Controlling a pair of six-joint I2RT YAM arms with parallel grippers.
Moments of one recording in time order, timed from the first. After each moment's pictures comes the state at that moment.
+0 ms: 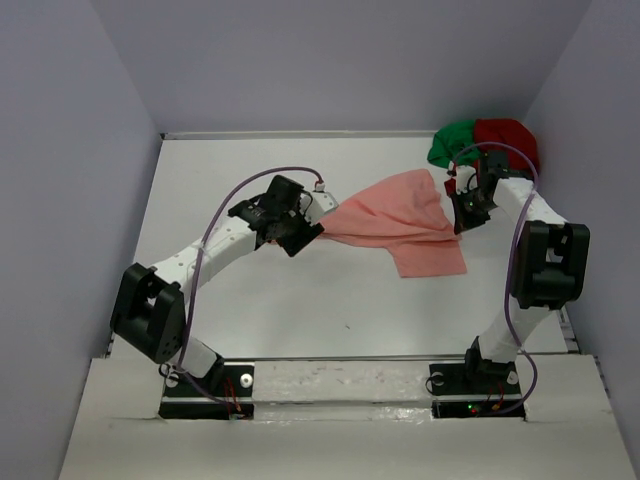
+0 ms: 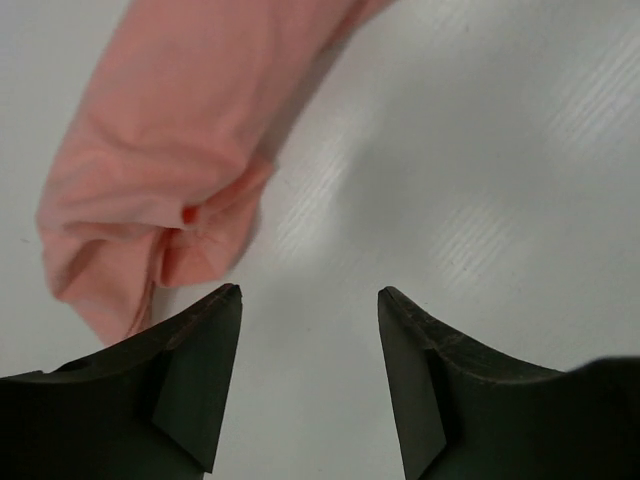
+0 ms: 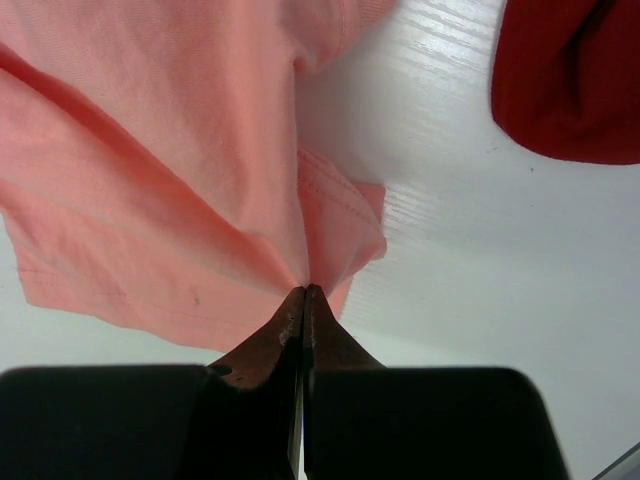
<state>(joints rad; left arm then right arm) -0.59 1.49 1.16 -0.56 0.02 0.41 -0.11 1.79 1.35 -0.80 -0.25 -0.37</state>
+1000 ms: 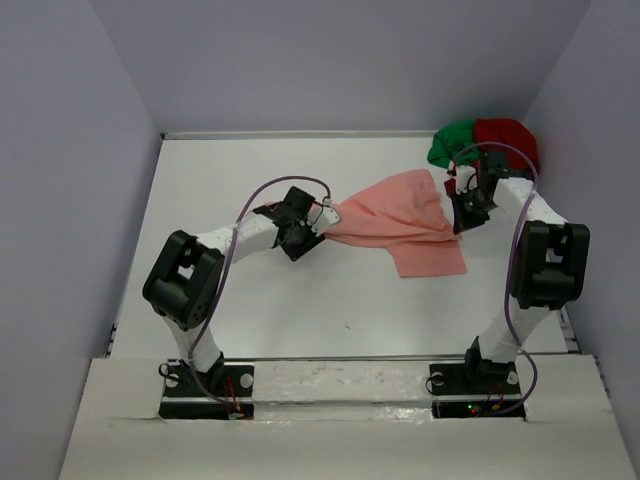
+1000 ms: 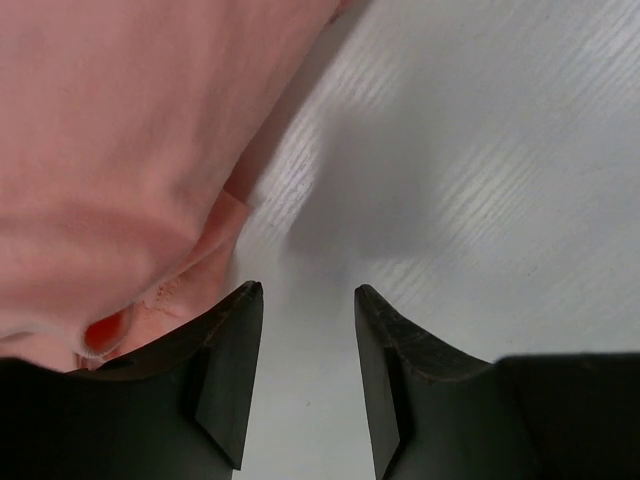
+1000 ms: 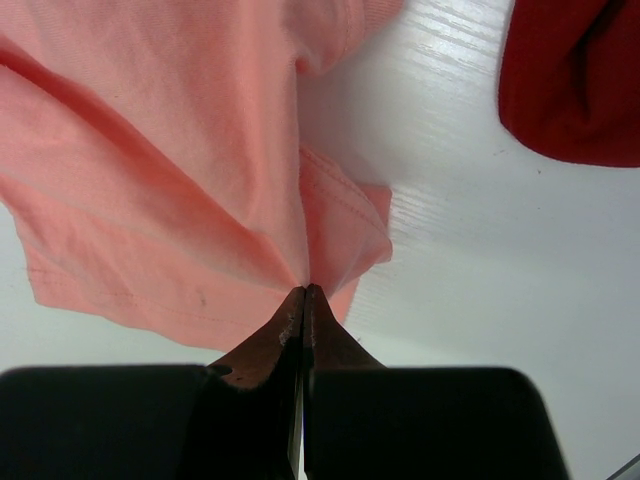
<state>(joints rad) -0.59 1.73 1.10 -0.44 0.01 0.44 -0.11 1.79 1.35 -0.80 -0.26 -0.36</state>
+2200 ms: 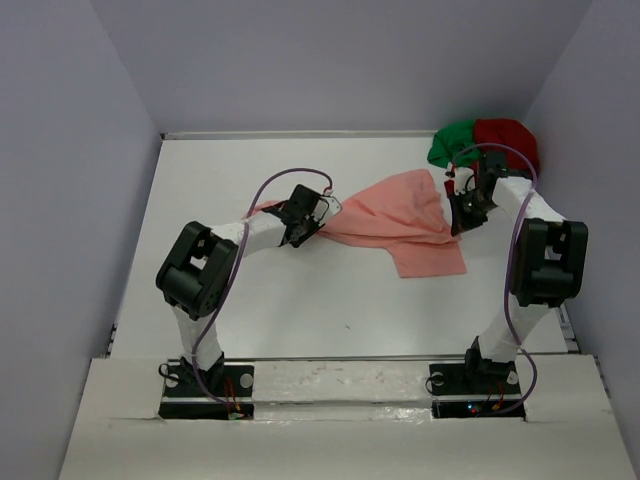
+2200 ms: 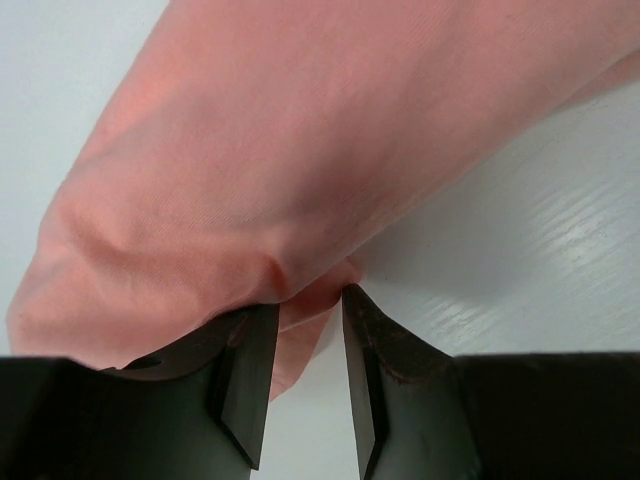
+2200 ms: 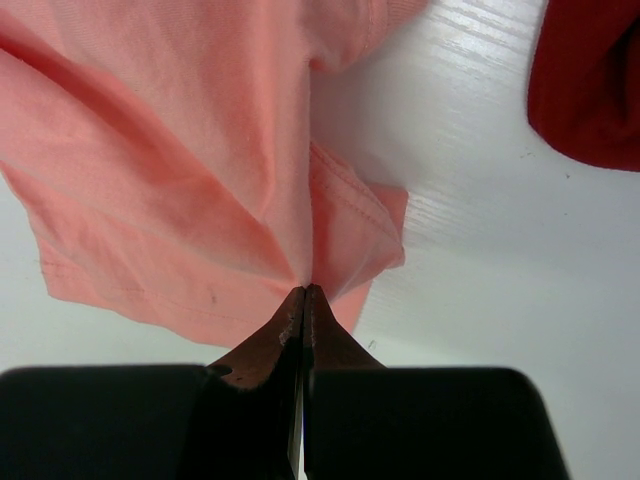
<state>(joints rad) -0.59 1.83 1.14 -0.25 -0.21 0.44 -0.11 1.81 1.36 -0.82 -0.29 -0.36</state>
